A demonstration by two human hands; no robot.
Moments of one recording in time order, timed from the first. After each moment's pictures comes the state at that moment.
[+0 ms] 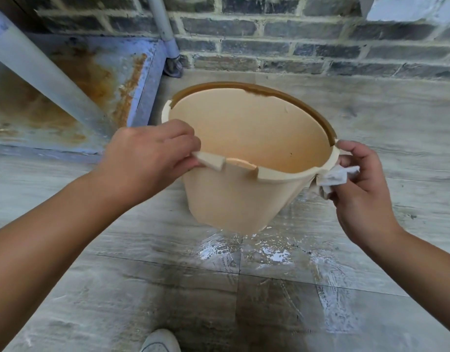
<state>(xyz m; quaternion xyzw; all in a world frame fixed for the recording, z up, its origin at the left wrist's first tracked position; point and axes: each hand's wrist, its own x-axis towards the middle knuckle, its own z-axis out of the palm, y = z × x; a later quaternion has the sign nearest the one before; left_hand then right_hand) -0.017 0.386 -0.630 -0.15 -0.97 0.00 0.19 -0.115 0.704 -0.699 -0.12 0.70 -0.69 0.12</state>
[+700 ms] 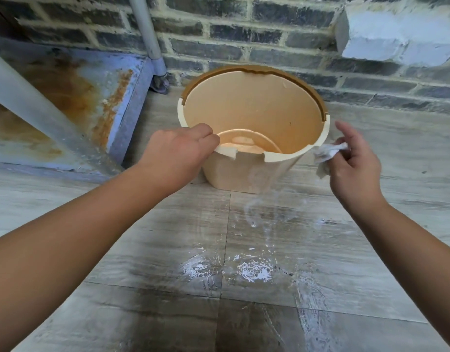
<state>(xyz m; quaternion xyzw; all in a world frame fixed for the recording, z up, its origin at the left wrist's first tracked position) -0.092 0.409 -0.662 -0.09 -0.99 0.04 0.13 -0.201 0.699 -0.688 -0.12 0.86 -0.49 -0.03</state>
